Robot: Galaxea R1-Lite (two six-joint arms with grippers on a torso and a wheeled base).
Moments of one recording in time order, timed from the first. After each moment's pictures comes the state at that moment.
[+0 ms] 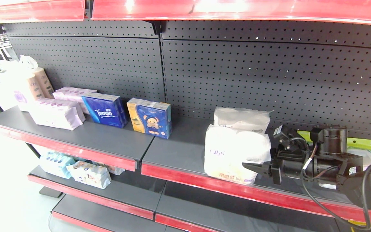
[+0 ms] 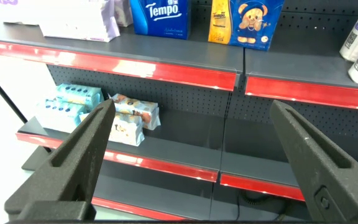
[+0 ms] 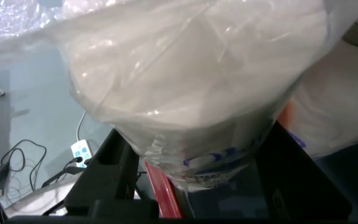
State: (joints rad) left arm 0.00 0.00 0.00 0.00 -0.03 0.00; right arm 0.17 1.90 -0.51 -0.91 0.67 -0.34
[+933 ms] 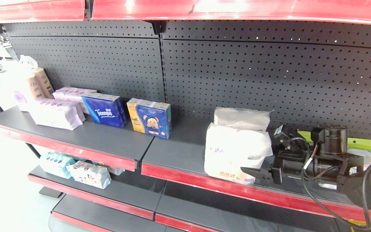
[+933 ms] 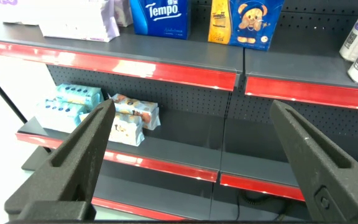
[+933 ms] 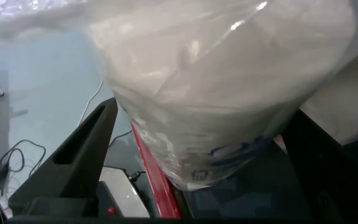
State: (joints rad) left arm 0.00 0.00 0.00 0.00 -0.03 0.00; right arm 0.17 1.90 -0.51 -0.91 0.68 -0.34
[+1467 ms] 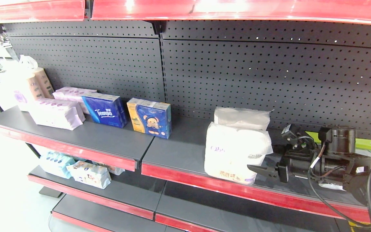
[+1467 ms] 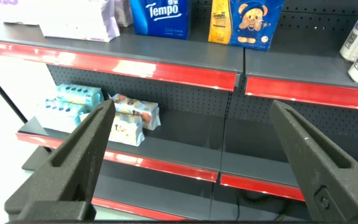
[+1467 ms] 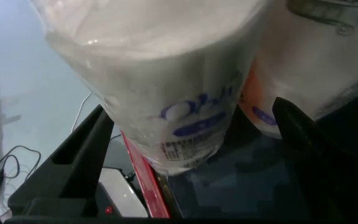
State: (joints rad) left arm 0.00 0.00 0.00 0.00 -0.03 0.00; right arm 0.10 1.90 -0.50 -0.91 0.69 -0.34
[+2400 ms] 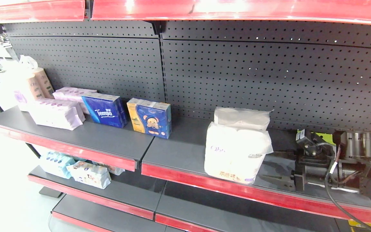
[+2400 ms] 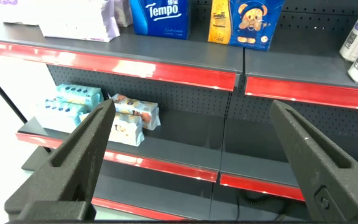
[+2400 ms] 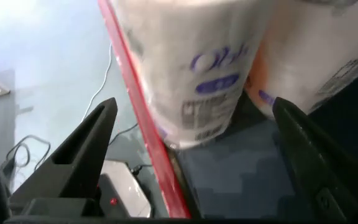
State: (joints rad) left arm 0.00 0.00 0.00 0.00 -0.03 0.00; right arm 0.02 1.83 -0.45 -0.78 0.84 -0.47
